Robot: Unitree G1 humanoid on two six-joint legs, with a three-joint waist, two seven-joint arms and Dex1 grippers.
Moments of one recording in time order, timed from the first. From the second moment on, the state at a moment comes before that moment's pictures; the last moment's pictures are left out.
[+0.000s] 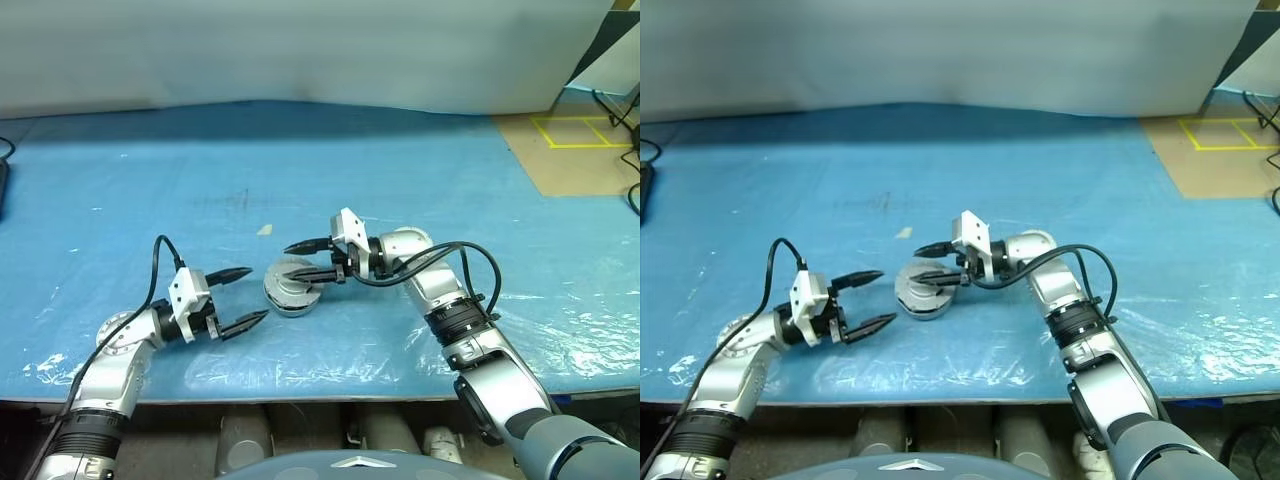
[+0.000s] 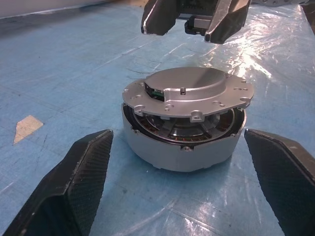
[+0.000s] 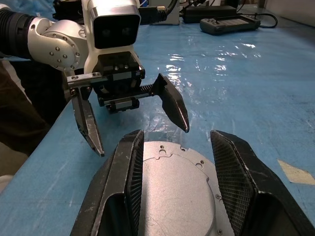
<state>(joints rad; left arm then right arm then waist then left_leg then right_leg) -0.03 0.50 0.03 0.10 -0.39 -0.15 -1.13 -0.63 -0.23 0.28 0.38 0.20 0.02 1.29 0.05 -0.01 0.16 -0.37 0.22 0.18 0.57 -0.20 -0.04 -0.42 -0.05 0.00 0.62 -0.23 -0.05</state>
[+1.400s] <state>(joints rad) -0.01 0.50 0.03 0.20 -0.39 -0.23 -1.16 -0.62 -0.22 0.33 0.53 0.10 -0.12 1.25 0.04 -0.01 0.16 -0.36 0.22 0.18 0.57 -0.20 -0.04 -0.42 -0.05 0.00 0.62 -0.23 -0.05</state>
